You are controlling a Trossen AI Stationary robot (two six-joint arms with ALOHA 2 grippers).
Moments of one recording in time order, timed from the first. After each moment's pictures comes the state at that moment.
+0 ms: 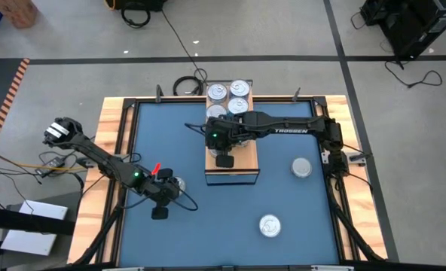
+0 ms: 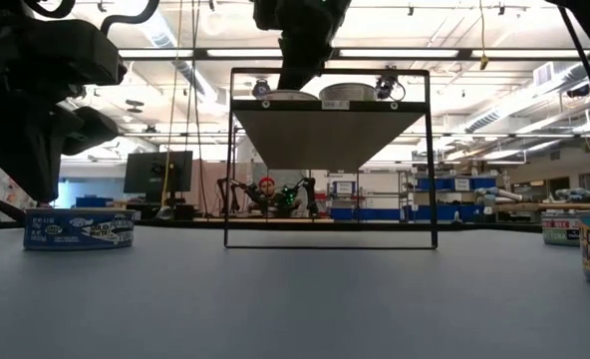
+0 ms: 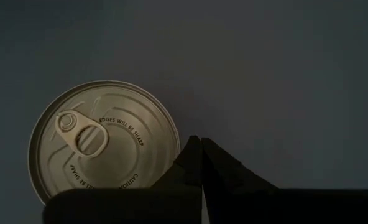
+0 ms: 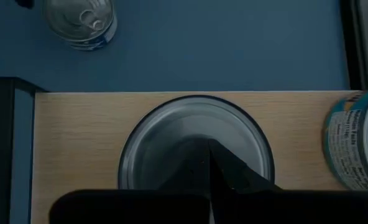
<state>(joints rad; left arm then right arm) -0.51 1.27 0.64 -0.49 -0.14 -0.48 -0.07 2.03 1.99 -1.04 0.11 -0.08</state>
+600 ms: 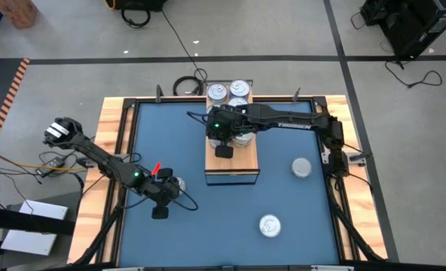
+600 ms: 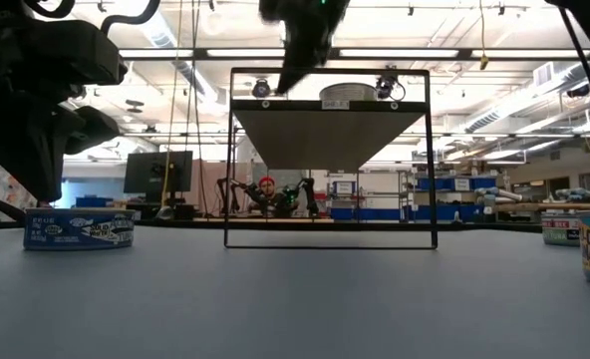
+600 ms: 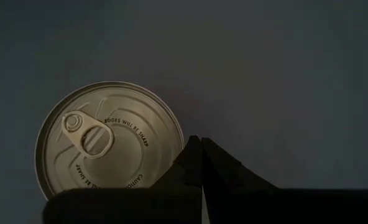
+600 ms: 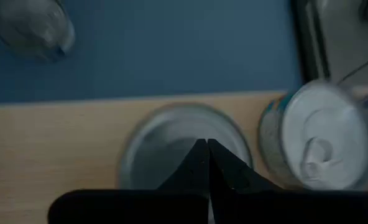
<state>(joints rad) -0.51 1.27 0.64 -0.49 -0.16 -0.48 -0.11 2.01 2.03 -1.03 0.17 -0.11</state>
